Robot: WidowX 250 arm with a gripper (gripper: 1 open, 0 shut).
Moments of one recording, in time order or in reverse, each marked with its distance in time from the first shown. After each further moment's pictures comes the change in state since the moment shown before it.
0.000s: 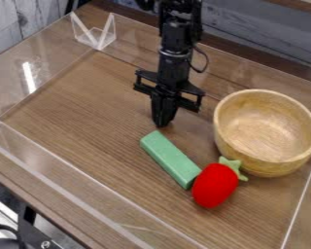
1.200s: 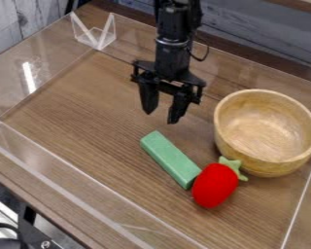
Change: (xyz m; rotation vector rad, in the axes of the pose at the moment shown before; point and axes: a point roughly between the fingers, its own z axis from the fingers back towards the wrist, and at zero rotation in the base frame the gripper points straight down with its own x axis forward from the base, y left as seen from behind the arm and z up) arm -0.014 0.009 0.023 -0.015 -0.068 0.009
